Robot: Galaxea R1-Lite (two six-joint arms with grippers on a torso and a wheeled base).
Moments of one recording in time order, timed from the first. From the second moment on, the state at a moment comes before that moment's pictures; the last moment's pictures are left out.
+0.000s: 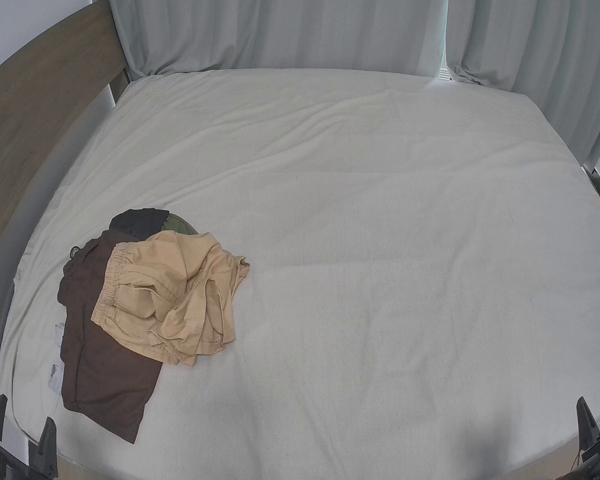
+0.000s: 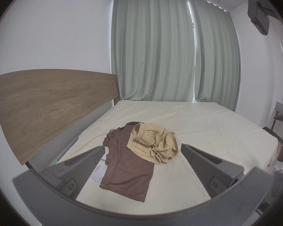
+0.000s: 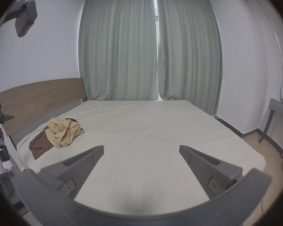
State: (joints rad) left arm 0.00 0.02 -0.02 0.00 0.04 -0.01; right arm 0.00 0.02 -0.02 0.00 0.01 0.00
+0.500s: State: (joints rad) left arm 0.00 0.02 -0.02 -0.01 0.04 -0.02; right arm 0.00 0.02 -0.02 0.00 0.02 0.00
